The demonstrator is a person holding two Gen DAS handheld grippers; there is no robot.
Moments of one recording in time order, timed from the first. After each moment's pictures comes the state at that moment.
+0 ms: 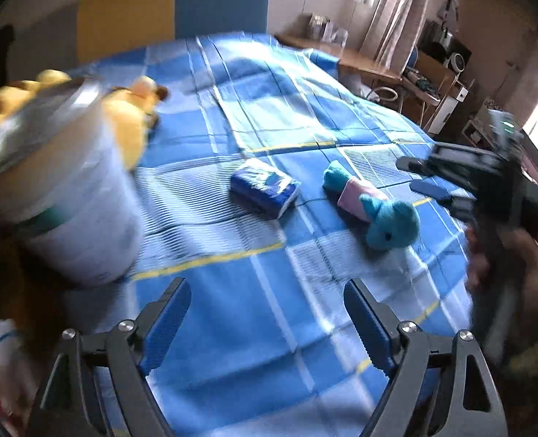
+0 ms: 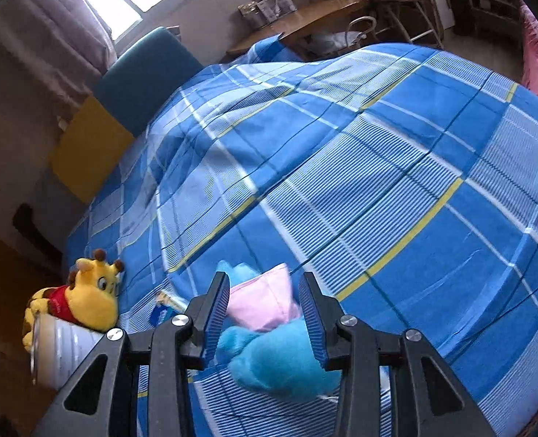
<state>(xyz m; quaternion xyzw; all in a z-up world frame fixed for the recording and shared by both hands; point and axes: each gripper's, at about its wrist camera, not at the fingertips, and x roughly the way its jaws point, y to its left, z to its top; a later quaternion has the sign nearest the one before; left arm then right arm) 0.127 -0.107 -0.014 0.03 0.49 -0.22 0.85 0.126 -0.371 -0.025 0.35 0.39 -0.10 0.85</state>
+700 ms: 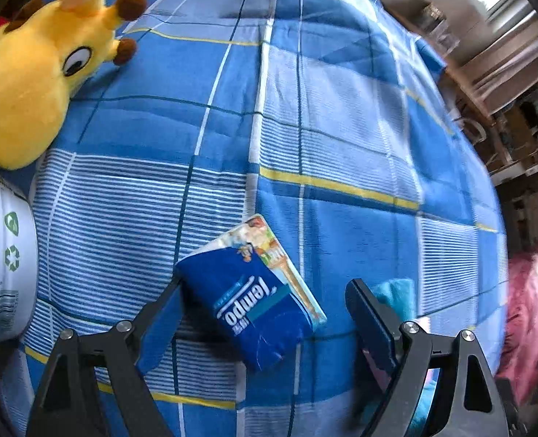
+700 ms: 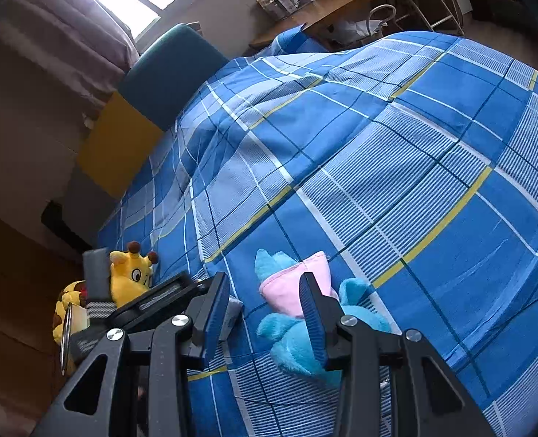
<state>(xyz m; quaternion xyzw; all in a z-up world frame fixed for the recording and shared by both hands) 0.281 -0.175 -0.086 -0.09 0.61 -0.07 0.78 0.127 -0.363 -0.019 0.38 0.38 -0.04 0.84</state>
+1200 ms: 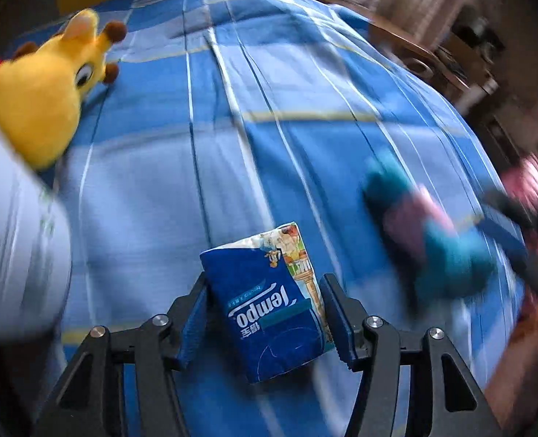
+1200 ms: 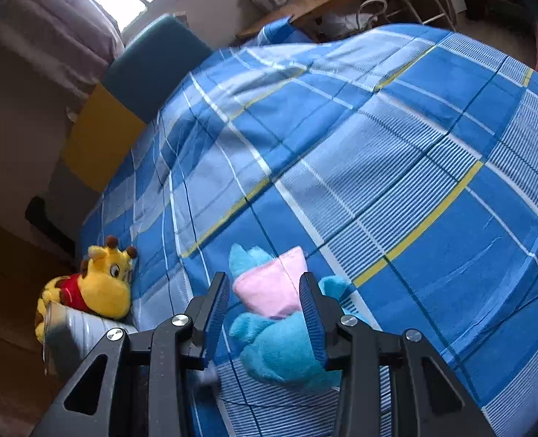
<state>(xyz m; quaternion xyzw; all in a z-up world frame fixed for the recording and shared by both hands) 0.185 -0.128 -0.072 0.03 0.56 -0.20 0.80 0.134 -0.368 -0.034 0.37 0.41 -0.06 0.83</state>
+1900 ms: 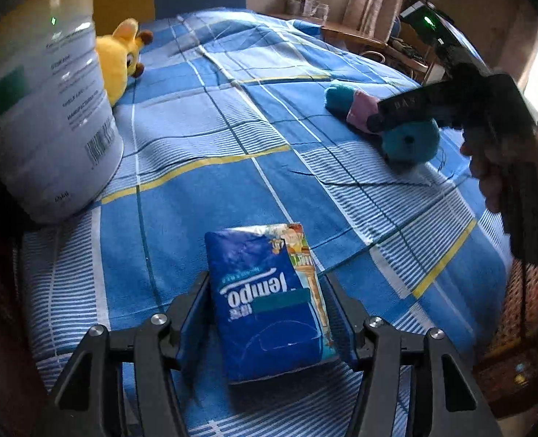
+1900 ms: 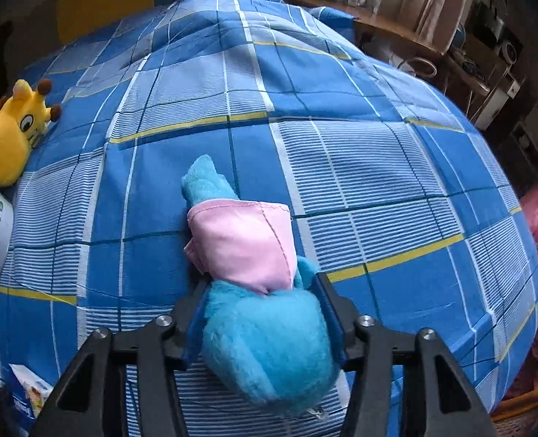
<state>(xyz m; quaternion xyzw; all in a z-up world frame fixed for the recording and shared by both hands) 0.056 -0.074 -0.088 0.09 0.47 -0.24 0.84 0.172 -0.304 -0.064 0.04 0.53 -0.12 0.84</state>
